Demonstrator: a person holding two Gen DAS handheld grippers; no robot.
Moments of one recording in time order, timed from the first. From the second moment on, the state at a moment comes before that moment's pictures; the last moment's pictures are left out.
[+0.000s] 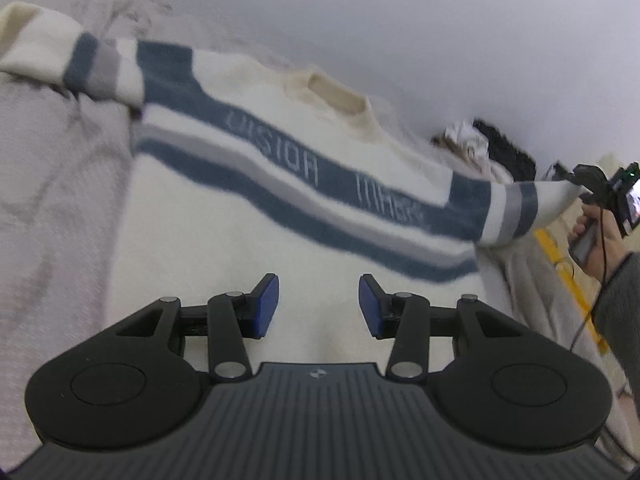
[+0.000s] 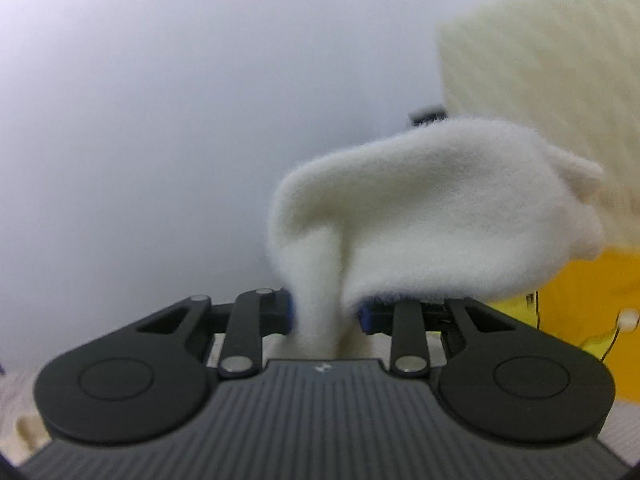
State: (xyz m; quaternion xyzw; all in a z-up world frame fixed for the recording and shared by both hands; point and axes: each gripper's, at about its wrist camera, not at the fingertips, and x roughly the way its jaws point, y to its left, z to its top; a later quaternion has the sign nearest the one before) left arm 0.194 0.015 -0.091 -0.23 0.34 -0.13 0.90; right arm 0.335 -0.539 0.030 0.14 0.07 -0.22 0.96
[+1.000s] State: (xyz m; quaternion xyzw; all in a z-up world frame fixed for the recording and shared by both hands) left arm 0.187 0.116 -0.052 -0.26 0.26 -0.08 0.93; right arm 0.168 -0.197 -0.072 -0.18 0.08 0.02 0.98
